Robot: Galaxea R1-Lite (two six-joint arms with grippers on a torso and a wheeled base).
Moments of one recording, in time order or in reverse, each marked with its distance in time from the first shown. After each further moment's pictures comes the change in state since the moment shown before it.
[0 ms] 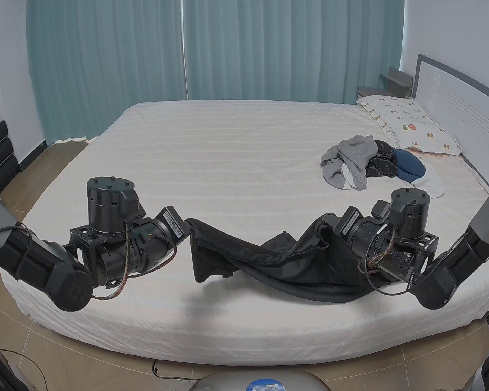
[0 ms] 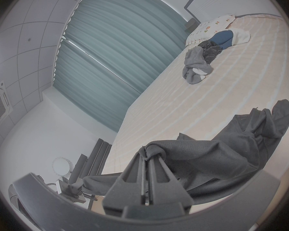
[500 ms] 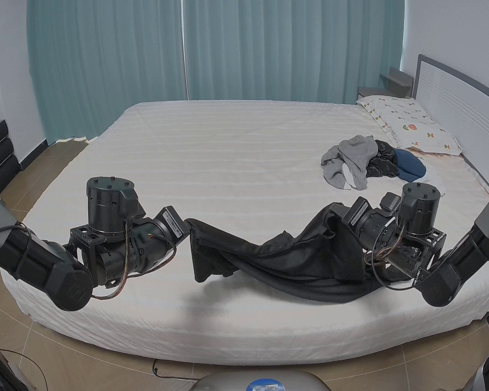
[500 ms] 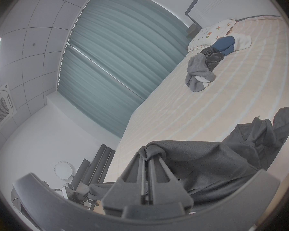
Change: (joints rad) left arm 0.000 -0.003 -0.001 0.006 0.000 0.000; right arm -0.024 -0.027 0.013 -0.055 0.001 -0.003
